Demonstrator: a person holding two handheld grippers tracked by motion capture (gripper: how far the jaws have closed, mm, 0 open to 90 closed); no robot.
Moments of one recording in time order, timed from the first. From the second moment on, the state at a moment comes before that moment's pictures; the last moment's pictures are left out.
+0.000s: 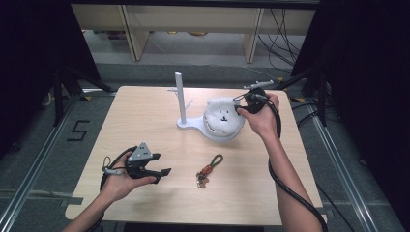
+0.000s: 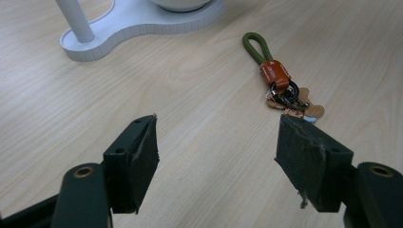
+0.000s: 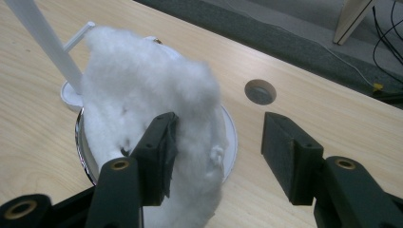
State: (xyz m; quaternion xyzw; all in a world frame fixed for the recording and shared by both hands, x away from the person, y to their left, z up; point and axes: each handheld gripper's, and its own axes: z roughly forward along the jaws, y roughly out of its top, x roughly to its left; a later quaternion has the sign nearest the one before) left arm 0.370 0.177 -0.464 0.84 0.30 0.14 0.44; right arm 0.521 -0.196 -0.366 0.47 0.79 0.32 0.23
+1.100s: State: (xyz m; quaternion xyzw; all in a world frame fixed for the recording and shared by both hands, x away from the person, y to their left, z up) left arm 0.372 0.165 -0.461 0.84 0.29 0.12 0.44; right arm 0.496 -0.218 -0.366 0.49 0.76 0.35 0.23
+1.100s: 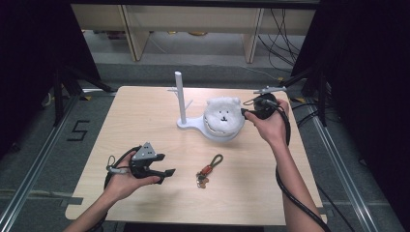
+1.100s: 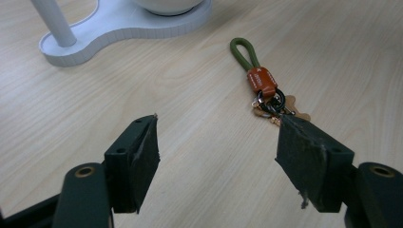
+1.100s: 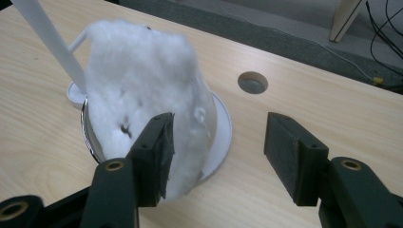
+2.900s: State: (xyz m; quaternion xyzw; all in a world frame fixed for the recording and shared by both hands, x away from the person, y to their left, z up) left arm 0.401 0.086 -0.450 0.87 0.30 0.02 0.39; right arm 0.410 -0.271 -0.462 0.56 0.75 0.31 0.14
